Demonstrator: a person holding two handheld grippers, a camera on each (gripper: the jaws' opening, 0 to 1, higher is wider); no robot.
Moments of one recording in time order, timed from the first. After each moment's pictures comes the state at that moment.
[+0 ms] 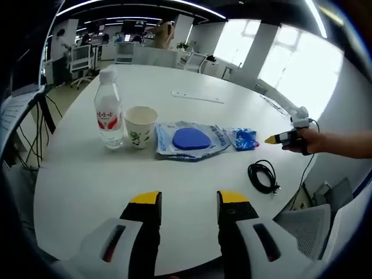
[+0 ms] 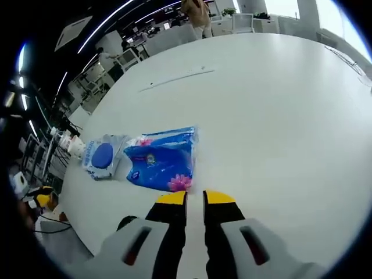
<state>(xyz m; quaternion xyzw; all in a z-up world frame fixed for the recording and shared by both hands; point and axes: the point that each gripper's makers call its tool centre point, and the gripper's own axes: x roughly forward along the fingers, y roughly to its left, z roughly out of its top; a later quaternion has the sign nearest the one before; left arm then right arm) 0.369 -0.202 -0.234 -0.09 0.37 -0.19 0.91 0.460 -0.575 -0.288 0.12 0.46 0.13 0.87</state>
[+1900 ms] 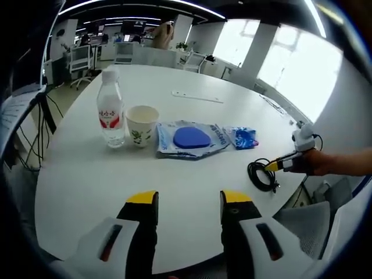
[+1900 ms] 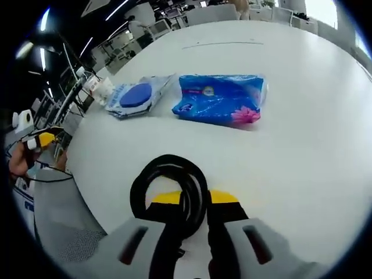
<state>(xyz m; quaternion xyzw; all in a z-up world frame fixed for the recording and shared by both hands) 0.364 -0.198 -0.232 -0.08 0.37 -0.19 0.91 0.397 -0.518 -0.335 0.04 0.50 0.23 0.83</state>
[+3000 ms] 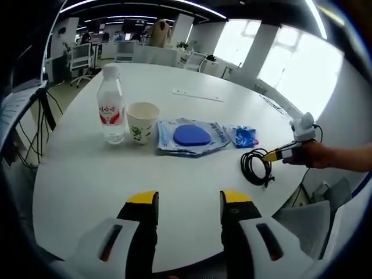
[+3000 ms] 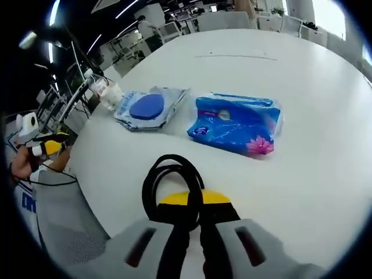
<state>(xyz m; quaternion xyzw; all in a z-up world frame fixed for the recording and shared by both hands) 0.360 -0.197 -0.238 -0.09 0.37 -0.19 0.90 0.423 -0.492 -0.309 0.03 0.48 0.26 0.84</state>
